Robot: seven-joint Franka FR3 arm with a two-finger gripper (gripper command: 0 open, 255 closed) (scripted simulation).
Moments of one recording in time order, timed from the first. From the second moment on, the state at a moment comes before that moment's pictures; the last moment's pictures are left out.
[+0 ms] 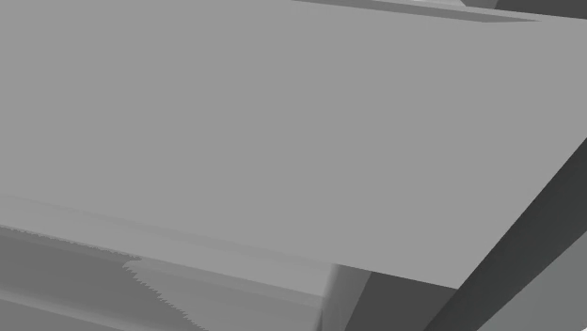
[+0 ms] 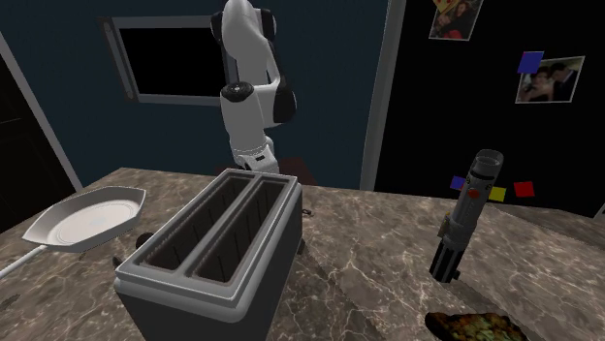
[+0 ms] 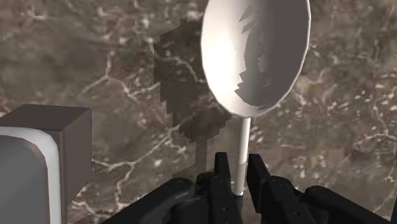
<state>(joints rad) 0.30 -0.14 -0.44 -2.41 0.00 2.11 -1.25</state>
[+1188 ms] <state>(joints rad) 0.29 -0.22 -0.43 -2.38 -0.04 1.96 -1.22</state>
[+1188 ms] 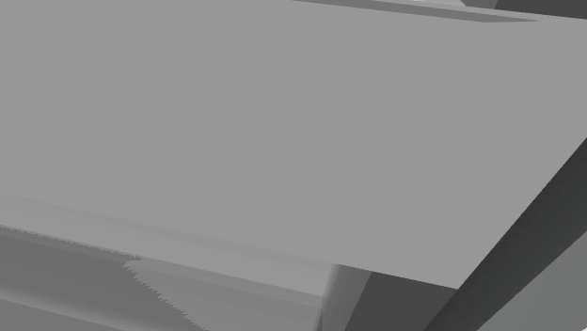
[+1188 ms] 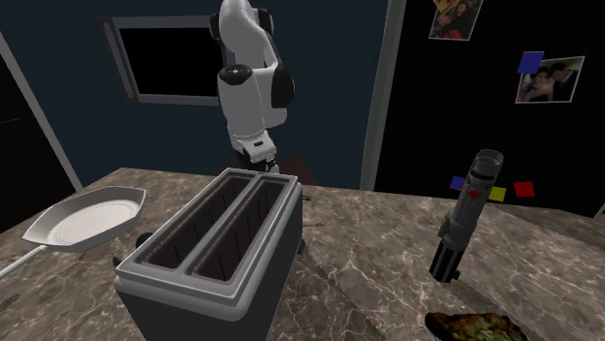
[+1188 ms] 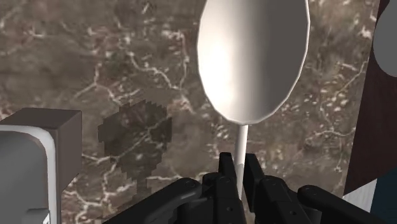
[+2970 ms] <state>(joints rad) 0.09 -0.48 -0.60 -2.38 -0.28 1.74 -1.47</state>
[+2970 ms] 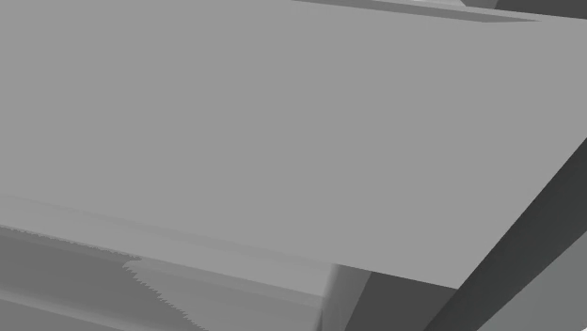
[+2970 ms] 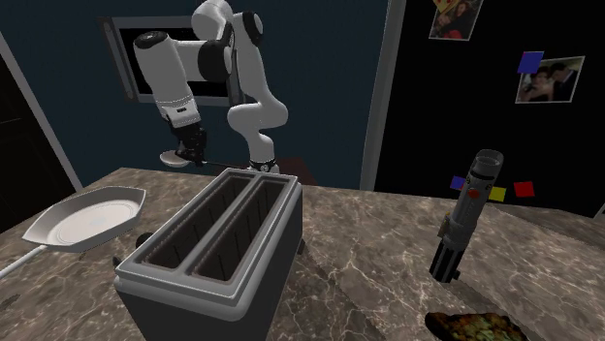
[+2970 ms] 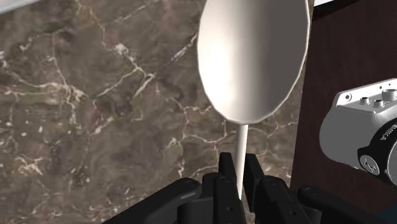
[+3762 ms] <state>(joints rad) -0.02 -0.44 -0.83 -2.29 -0.41 1.75 -1.77</state>
